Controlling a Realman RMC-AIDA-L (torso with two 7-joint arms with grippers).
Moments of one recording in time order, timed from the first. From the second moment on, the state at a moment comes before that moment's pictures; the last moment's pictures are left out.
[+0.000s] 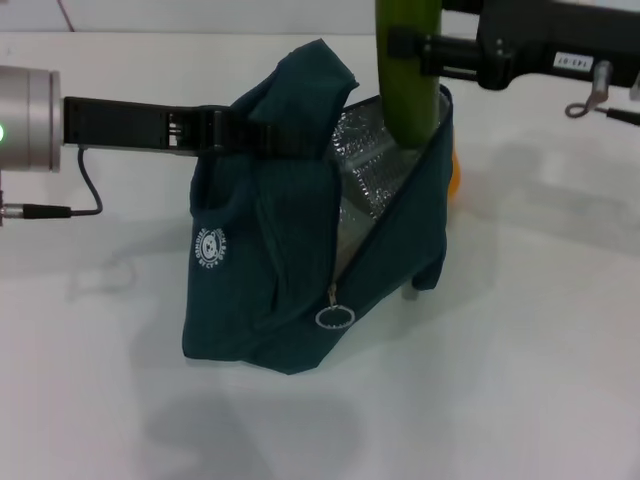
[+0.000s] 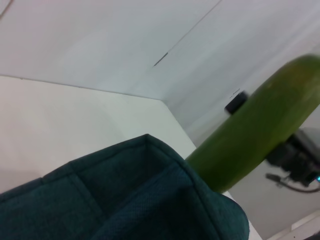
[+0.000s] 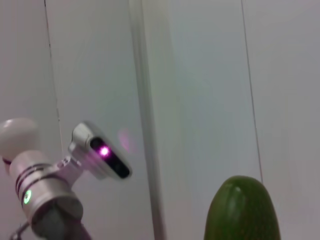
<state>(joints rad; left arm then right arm) -0.47 -2.09 0.88 1.21 1.90 1.72 -2.48 0.70 2.02 -1.09 -0.76 -1.44 -1.41 1.43</state>
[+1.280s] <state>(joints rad) -0.48 -2.08 0.87 1.18 1.88 1.70 -2.48 0.71 2.01 -1.26 -0.79 -1.67 -1.36 1.47</state>
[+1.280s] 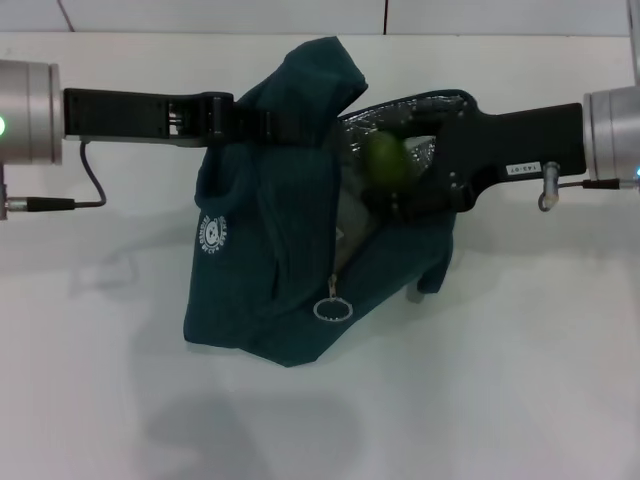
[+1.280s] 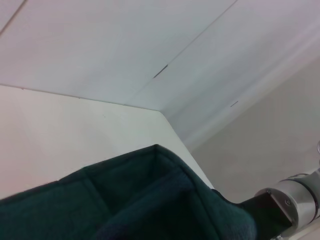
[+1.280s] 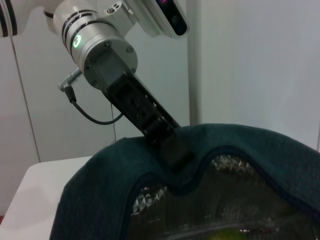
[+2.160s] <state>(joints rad) -0.47 -2.08 0.87 1.18 1.87 1.70 -2.48 0.56 2.01 -0.94 -0.96 -1.55 -1.44 1.50</state>
